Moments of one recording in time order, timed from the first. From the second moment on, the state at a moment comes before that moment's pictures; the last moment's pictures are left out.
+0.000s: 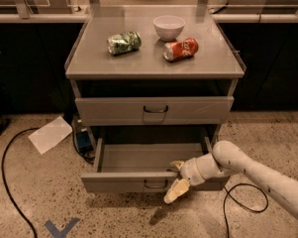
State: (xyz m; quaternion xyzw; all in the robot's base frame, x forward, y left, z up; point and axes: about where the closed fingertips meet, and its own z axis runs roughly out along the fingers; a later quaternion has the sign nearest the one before) arm 0.526 -0.085 0.435 -0.50 0.74 0.38 0.24
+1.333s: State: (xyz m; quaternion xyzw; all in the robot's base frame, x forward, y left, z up) arm 0.490 -0.076 0.433 -0.49 0.74 0.41 0.21
